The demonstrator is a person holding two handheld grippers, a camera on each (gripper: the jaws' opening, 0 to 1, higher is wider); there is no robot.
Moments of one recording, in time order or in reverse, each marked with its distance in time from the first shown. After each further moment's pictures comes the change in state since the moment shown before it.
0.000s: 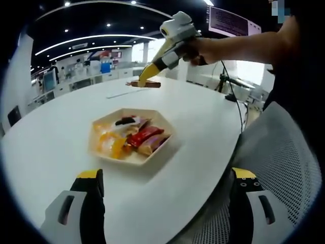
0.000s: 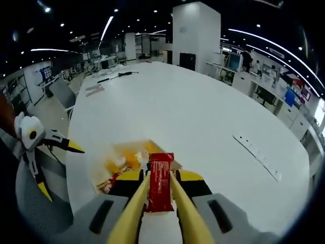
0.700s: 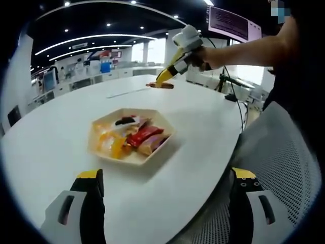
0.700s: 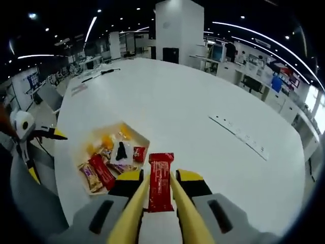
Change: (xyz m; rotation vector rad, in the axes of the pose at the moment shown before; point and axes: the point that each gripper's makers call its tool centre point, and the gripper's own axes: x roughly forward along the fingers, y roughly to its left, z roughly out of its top) left arm 0.000 0.000 -0.001 -0.001 0.003 0.000; right arm -0.033 -0.060 -0.054 0.088 0.038 -0.098
